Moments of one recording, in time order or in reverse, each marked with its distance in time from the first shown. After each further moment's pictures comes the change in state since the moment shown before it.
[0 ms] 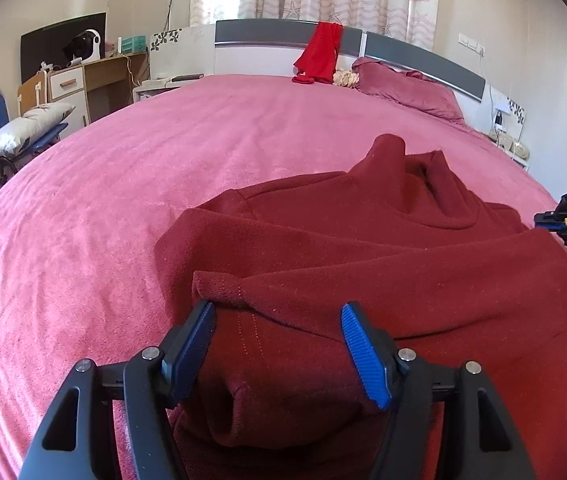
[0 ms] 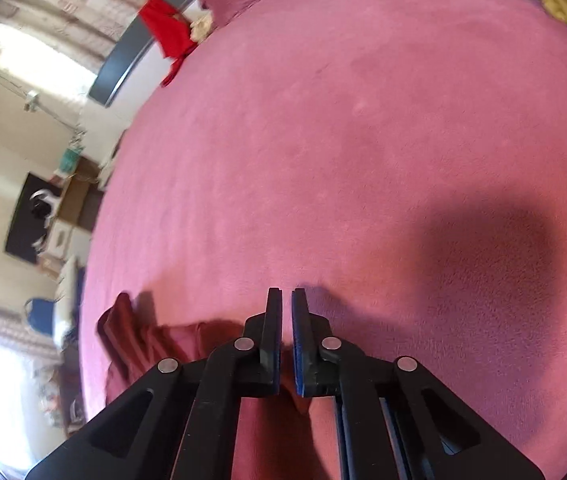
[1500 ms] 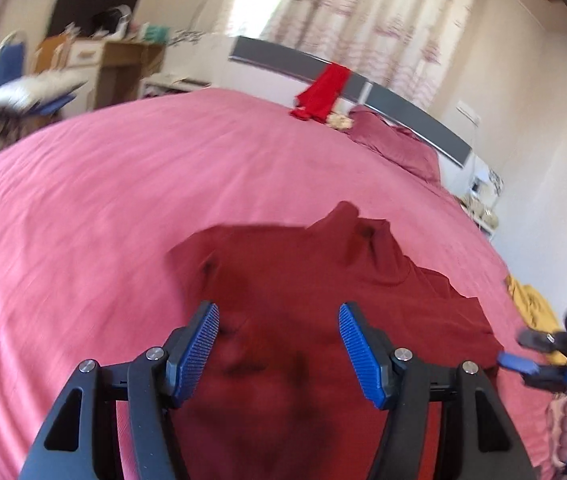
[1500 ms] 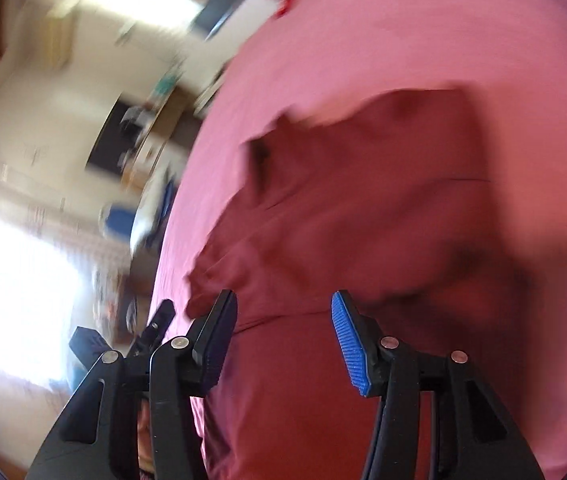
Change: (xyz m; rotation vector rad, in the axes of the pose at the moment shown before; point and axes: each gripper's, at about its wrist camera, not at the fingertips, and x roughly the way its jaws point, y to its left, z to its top) left arm -0.064 0.015 0.019 -0.142 -0.056 -0.130; right arm -0.068 0.076 -0.197 -0.039 0.125 0.274
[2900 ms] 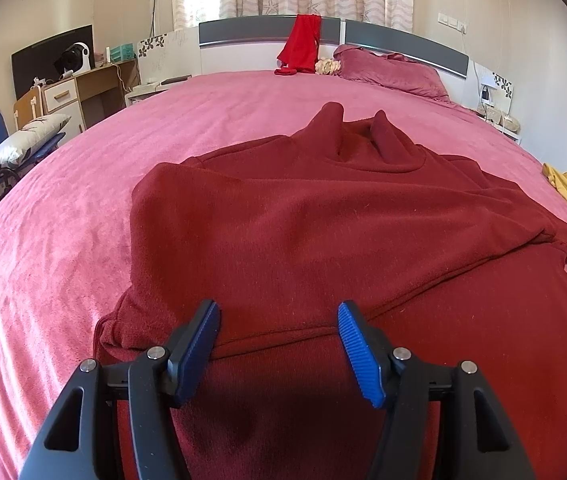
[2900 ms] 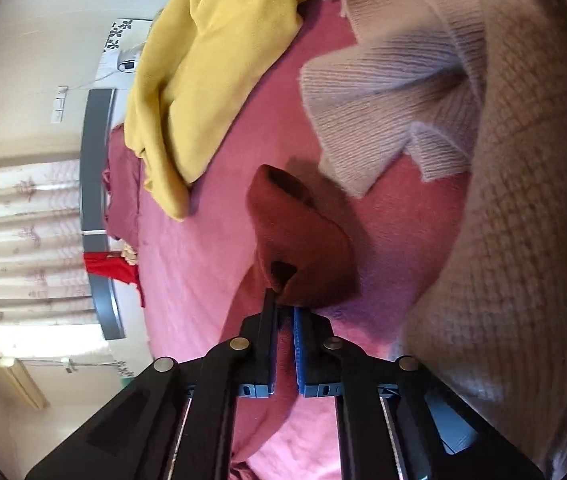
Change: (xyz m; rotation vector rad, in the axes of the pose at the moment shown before) left arm 0.015 -0.042 -0.074 0.203 0.082 0.150; right arm -0.322 -0.322 -0.023 0.823 -0.593 -0.144
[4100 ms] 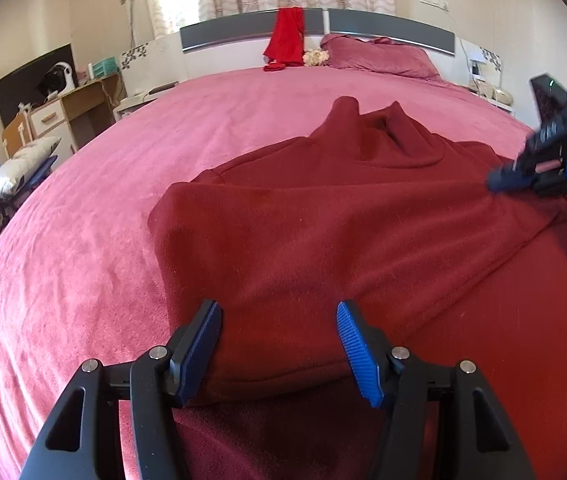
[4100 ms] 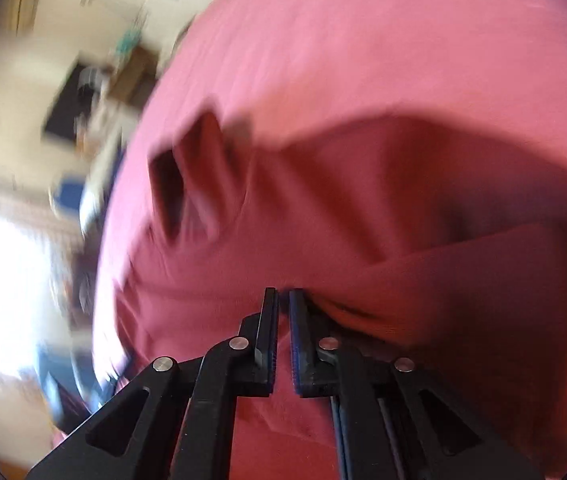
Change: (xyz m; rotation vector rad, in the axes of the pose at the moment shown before) left arm 0.014 0.021 0.020 0.121 0.018 0.020; right arm 0.251 0.221 -0.410 -0.955 0.669 0.017
